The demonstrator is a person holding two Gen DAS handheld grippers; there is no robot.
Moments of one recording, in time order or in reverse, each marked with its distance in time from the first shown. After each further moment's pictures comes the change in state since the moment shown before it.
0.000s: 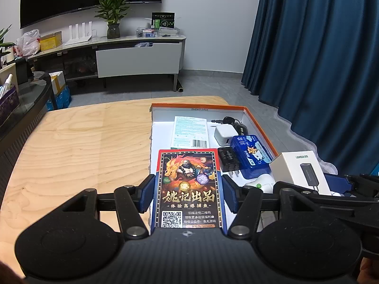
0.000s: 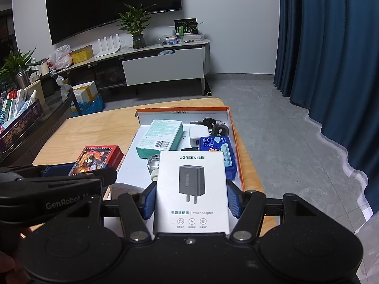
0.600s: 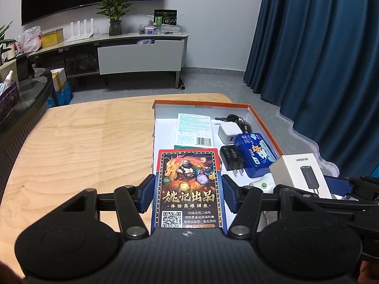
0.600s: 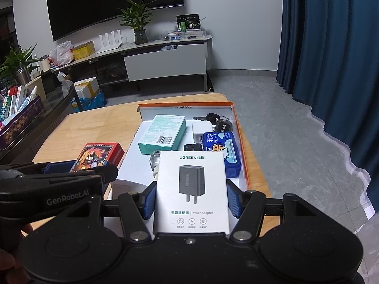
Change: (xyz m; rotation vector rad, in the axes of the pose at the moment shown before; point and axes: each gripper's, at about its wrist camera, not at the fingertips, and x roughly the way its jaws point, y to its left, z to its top) left arm 0.003 0.003 0.001 -0.011 0.013 0.005; right arm 0.006 0.002 0.000 -0.005 0.020 0.007
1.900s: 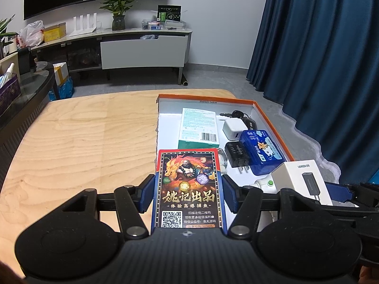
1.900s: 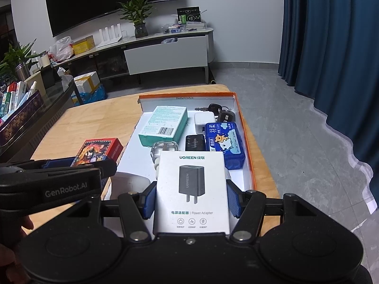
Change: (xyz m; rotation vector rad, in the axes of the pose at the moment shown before) left arm 0.007 0.004 -0.001 -0.020 0.019 0.007; right arm 0.011 0.000 -0.002 0.002 0.031 0.010
